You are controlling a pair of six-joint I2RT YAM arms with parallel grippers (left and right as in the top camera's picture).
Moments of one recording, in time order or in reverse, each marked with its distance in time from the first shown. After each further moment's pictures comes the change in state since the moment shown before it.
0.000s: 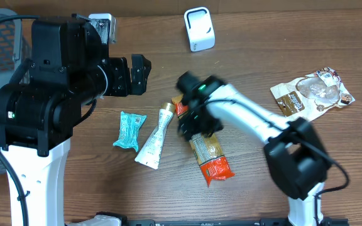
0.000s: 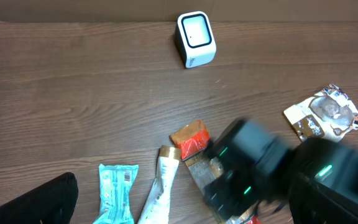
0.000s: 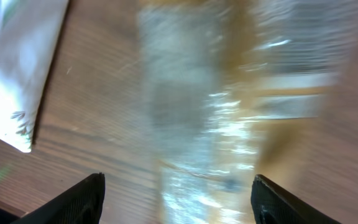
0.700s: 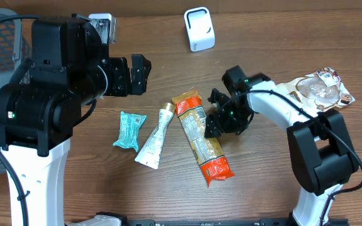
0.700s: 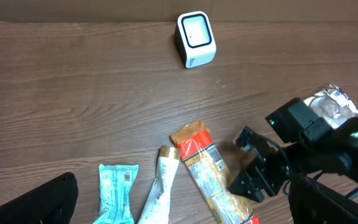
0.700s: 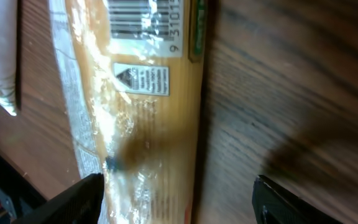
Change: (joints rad) left arm 0.000 0.000 0.000 0.000 0.000 0.000; right arm -0.255 -0.063 -0.290 0.201 -0.277 -0.305
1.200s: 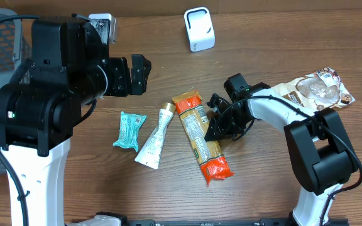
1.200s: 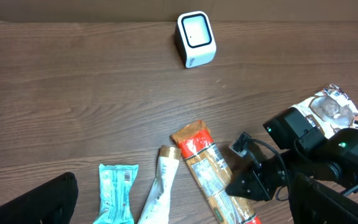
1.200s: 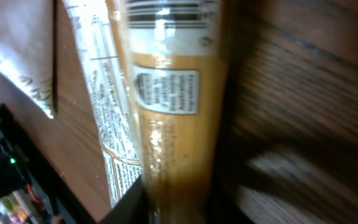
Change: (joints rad) left arm 0.000 0.000 0.000 0.000 0.000 0.000; right arm -0.002 0.006 -0.095 0.128 -0.155 0.057
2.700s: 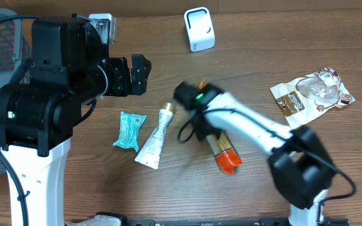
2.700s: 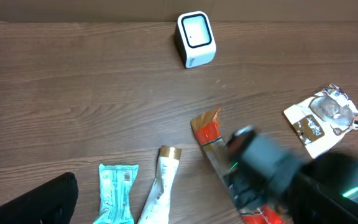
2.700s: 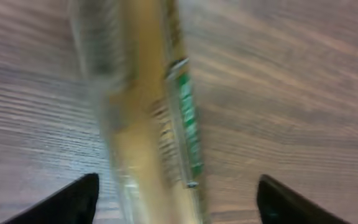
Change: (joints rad) left arm 0.000 0.000 0.000 0.000 0.000 0.000; right arm 0.276 -0.028 0.325 -0.370 0.832 0.370
